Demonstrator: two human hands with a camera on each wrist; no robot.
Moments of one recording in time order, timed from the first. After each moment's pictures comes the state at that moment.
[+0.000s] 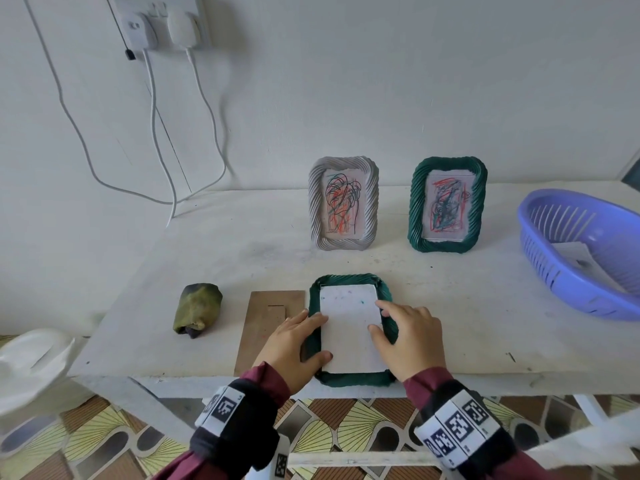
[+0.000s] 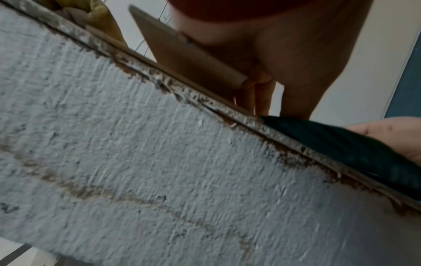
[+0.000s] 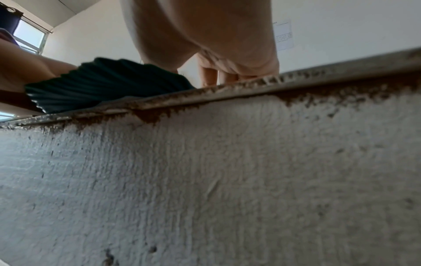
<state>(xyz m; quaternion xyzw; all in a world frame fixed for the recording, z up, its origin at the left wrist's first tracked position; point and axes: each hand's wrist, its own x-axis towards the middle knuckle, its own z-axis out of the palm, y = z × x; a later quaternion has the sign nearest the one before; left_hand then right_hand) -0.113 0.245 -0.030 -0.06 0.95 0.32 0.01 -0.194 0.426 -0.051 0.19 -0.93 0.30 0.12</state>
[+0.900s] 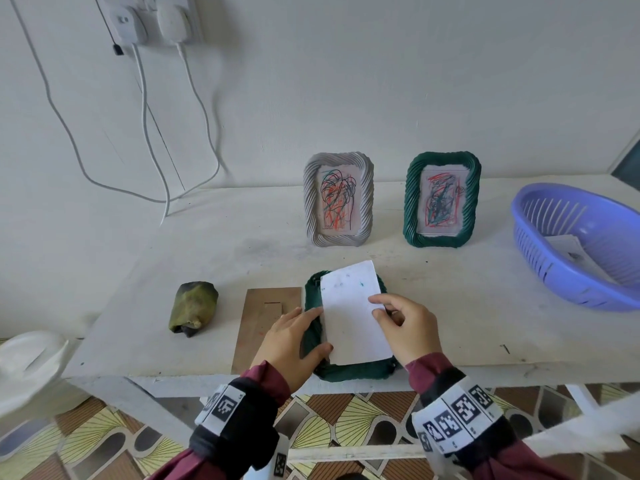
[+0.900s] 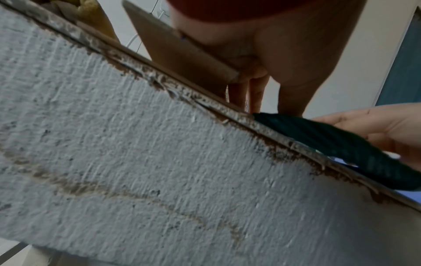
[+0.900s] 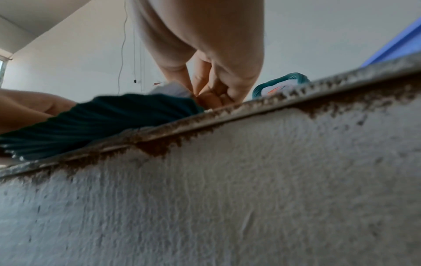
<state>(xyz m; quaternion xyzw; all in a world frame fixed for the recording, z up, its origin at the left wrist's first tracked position) -0.113 0.244 -0.039 -0.07 0.95 0.32 -0.01 -0.192 0.424 -0.033 0.13 -0.86 0.50 0.04</state>
